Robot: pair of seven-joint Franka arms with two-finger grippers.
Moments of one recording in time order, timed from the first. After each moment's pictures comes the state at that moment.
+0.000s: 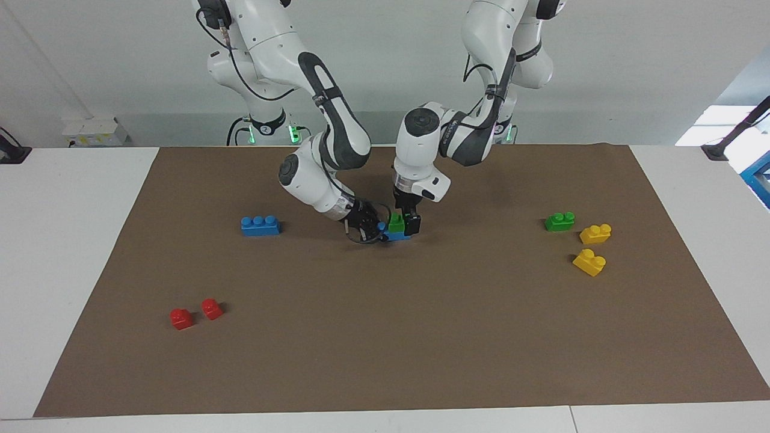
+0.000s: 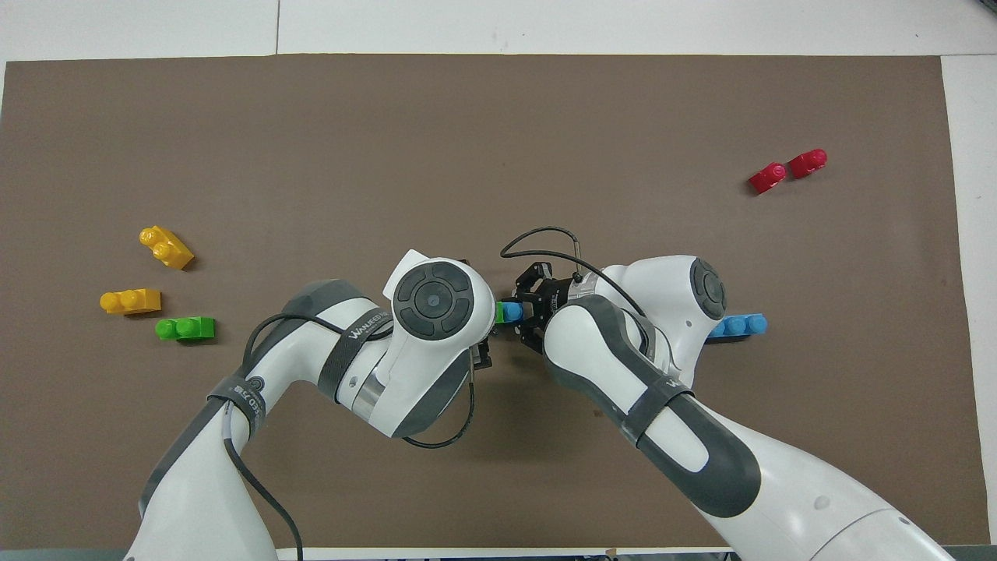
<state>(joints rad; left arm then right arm) -0.66 0.25 -0.05 -1.98 -0.03 2.29 -2.40 0.39 0.33 0.14 -2.12 1.02 2.53 1.17</state>
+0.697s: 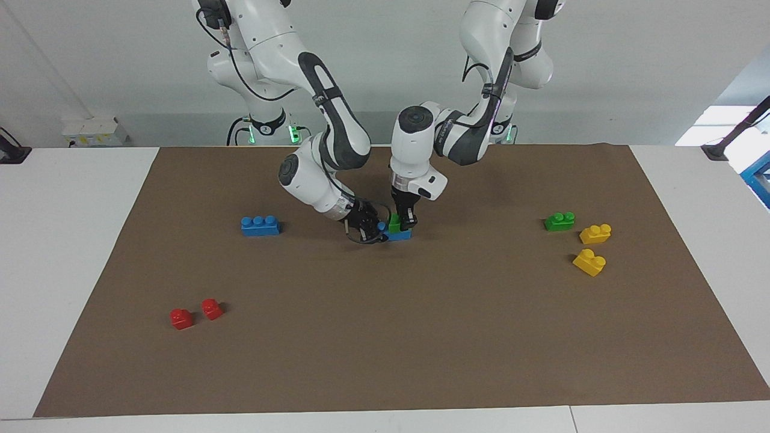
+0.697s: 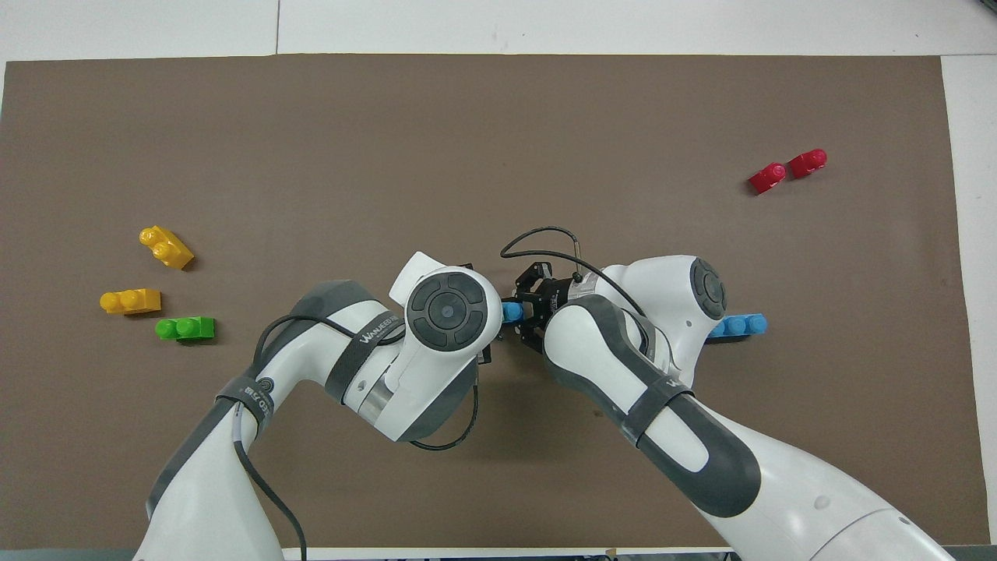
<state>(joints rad) -0.68 0.25 -0.05 -1.98 0.03 2.31 -2.43 0.39 0.33 0.14 -2.12 1.02 2.53 1.16</state>
